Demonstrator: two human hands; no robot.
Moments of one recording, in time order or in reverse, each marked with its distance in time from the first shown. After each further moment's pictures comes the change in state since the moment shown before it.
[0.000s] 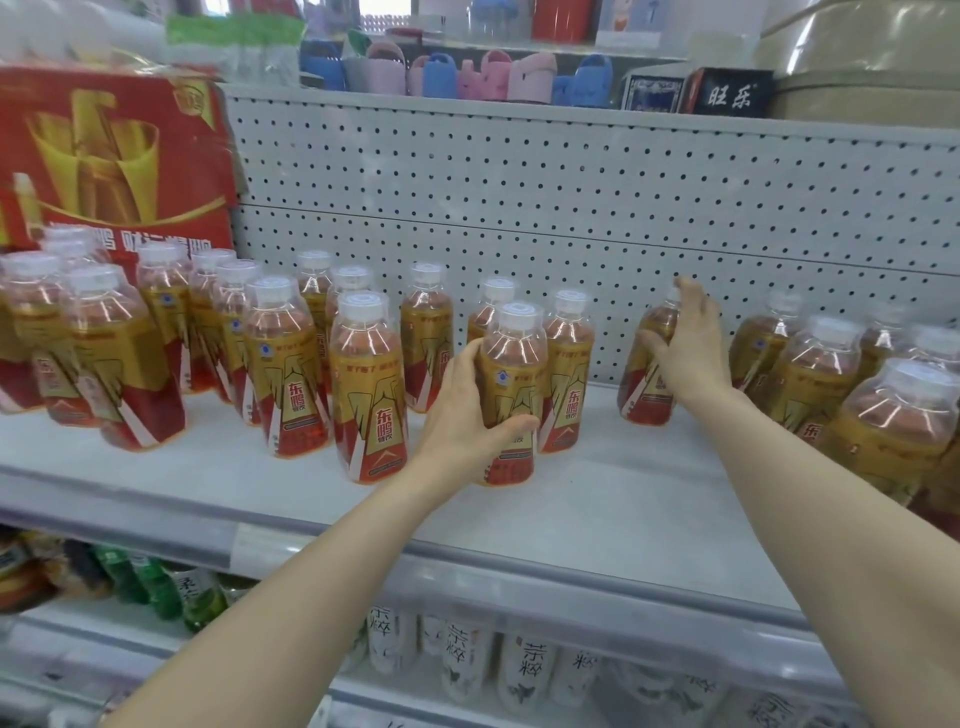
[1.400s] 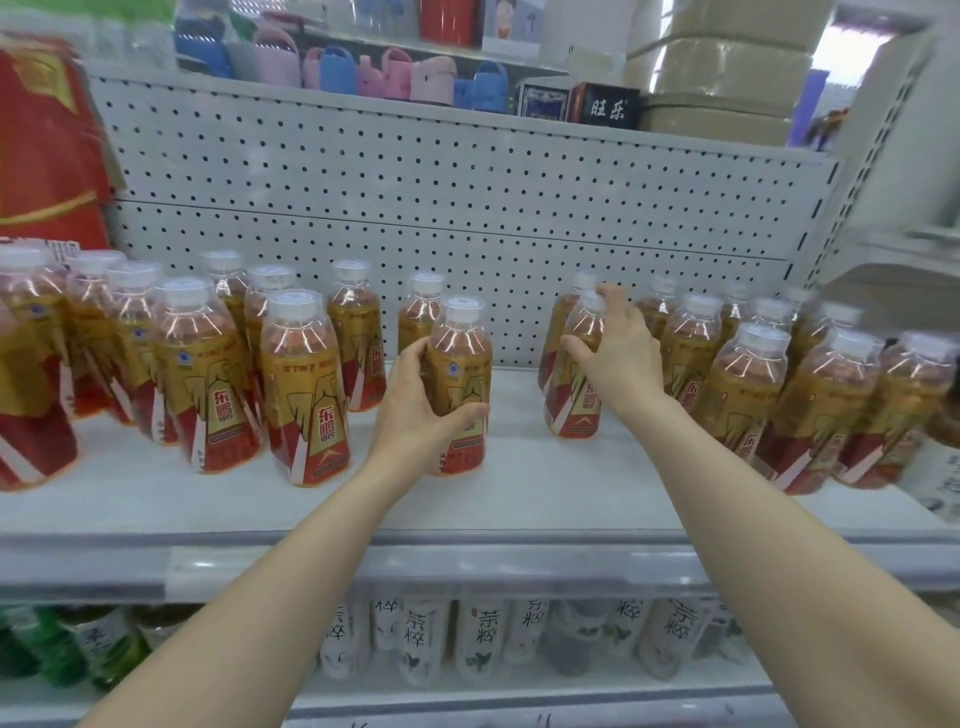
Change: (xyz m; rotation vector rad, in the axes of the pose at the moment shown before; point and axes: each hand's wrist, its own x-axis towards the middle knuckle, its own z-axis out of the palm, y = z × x) left_hand -0.003 -0.002 0.007 -0.146 0.007 0.014; right_hand -0.080 -0.041 -0.048 -0.163 0.061 0.011
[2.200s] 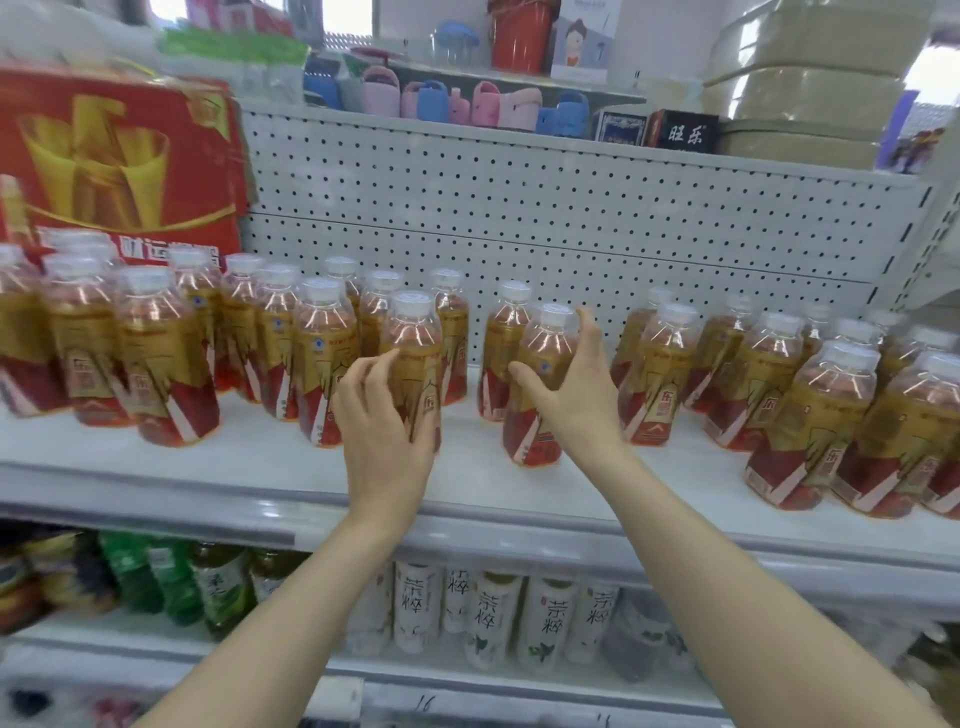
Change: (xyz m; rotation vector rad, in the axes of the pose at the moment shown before) left_hand -0.063 -0.026 -0.089 0.368 0.491 0.158; right_hand -0.085 -0.110 0.039 0.428 -0.091 -0.080
